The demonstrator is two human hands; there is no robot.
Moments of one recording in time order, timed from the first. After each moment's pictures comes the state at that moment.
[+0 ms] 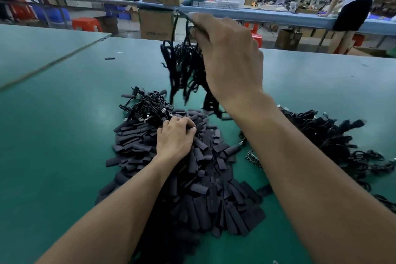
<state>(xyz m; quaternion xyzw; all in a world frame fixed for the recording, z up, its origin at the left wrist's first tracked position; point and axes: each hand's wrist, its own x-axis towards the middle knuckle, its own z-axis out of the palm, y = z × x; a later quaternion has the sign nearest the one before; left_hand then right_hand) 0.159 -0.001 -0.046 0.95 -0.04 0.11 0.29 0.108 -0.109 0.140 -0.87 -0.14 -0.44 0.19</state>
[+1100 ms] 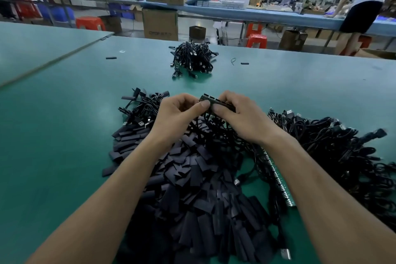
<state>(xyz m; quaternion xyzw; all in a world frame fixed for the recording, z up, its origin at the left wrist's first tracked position) 0.157 0.010 0.019 0.70 -0.17 0.09 0.69 0.139 -0.166 0.055 -0.93 -0.13 -0.06 0.35</state>
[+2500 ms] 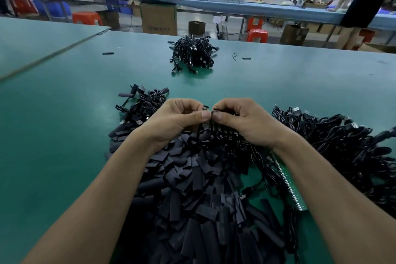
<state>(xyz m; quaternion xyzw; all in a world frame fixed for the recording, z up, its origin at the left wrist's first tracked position) 0.174 0.027 0.014 0.64 -0.20 -0.15 0.73 0.144 -0.170 0.044 -0.86 -0.20 0.02 0.47</state>
